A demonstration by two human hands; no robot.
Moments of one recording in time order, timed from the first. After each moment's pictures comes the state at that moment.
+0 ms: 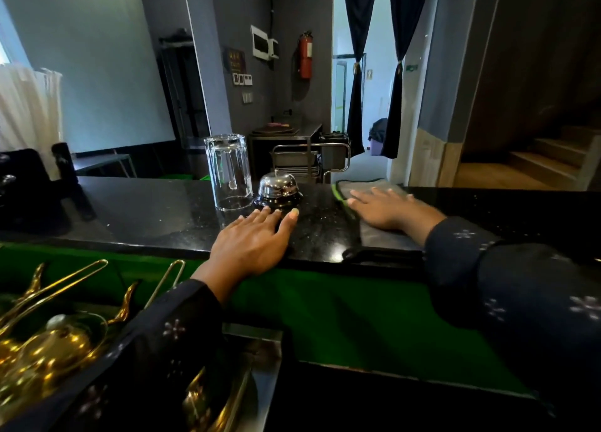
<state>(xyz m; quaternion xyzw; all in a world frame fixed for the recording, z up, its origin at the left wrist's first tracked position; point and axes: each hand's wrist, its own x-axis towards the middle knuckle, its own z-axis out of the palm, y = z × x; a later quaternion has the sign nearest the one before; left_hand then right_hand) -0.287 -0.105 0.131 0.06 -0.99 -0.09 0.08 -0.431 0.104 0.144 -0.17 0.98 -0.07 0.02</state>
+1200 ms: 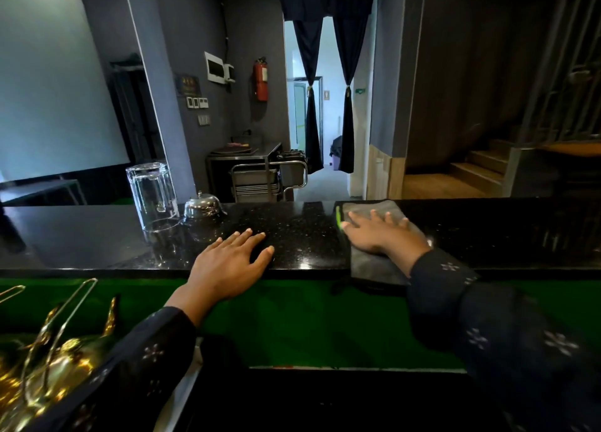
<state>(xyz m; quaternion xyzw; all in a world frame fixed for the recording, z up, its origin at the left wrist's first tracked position) -0.278 0.005 0.132 0.00 -0.99 -0.04 0.11 -0.386 0.254 0.151 -0.07 0.99 -0.07 0.03</state>
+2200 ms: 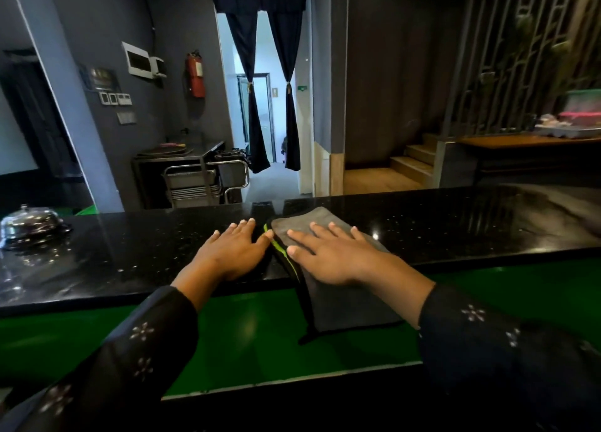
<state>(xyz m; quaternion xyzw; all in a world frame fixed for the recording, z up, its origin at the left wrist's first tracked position) -0.375 0.250 0.137 -0.02 -0.99 -0.11 0.03 -0.356 0.439 0.145 -0.16 0.98 -0.08 0.04</state>
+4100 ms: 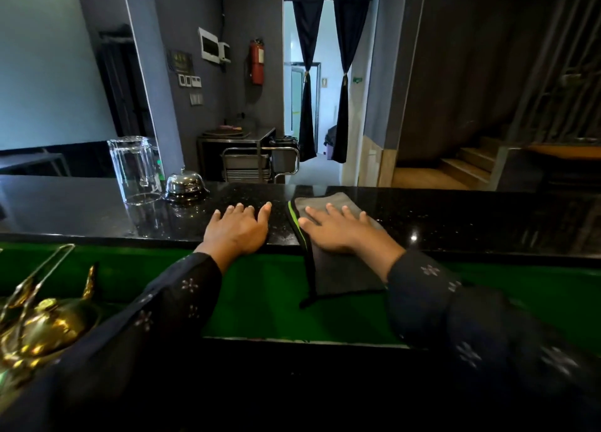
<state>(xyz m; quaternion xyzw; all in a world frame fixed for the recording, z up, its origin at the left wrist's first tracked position) -0.309 0.052 0.135 0.10 -0.98 -0.11 0.10 -0.335 0.242 0.151 -0.16 0.98 -0.08 0.05</state>
